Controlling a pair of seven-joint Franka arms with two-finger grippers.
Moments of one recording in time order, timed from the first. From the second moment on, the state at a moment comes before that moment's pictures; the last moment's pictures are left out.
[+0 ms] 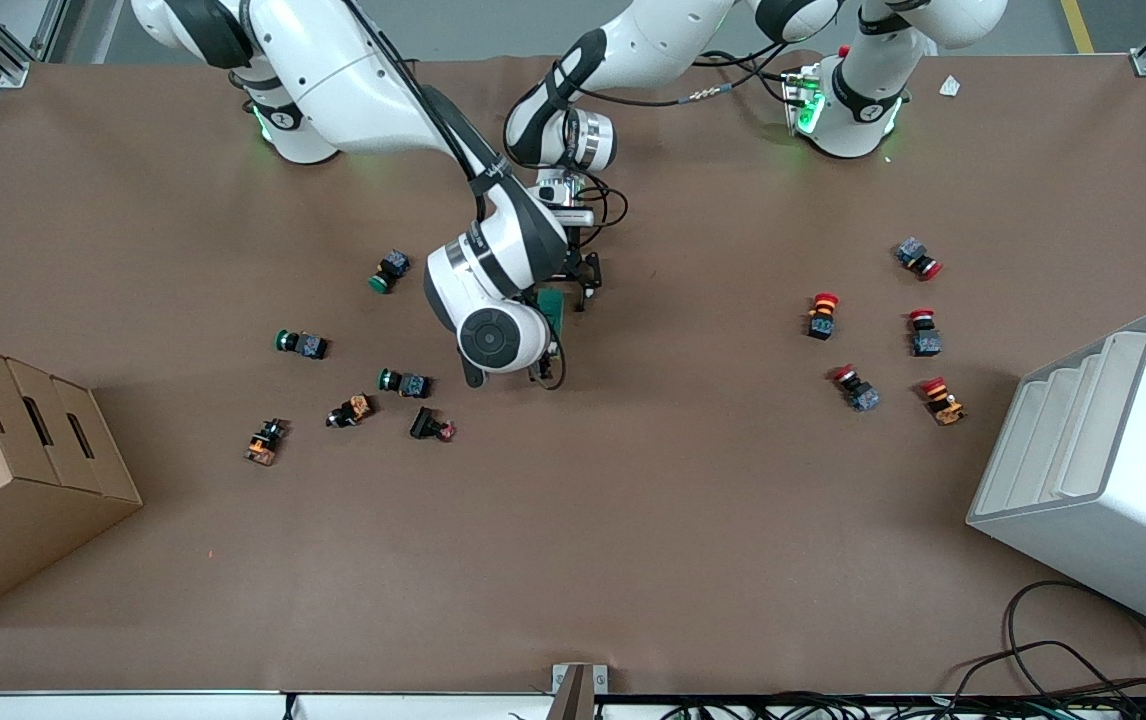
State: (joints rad) left arm -1.09 0.91 -0.22 -1.81 1.84 1.87 -2.67; right arm 0.73 0.77 -0.05 -1.47 0.39 1.96 1.87
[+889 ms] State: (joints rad) left arm -1.09 0.91 -0.22 -1.81 1.85 1.86 -2.67; right arm 0.77 0.77 -0.05 -1.38 0.41 1.69 1.87
